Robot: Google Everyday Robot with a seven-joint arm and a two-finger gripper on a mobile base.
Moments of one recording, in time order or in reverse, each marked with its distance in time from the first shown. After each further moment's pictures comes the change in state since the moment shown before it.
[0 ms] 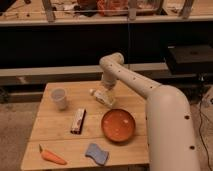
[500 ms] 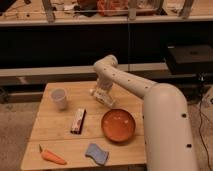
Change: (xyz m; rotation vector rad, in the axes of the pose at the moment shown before) arm -0.008 -0.008 0.009 -0.054 0.117 -0.362
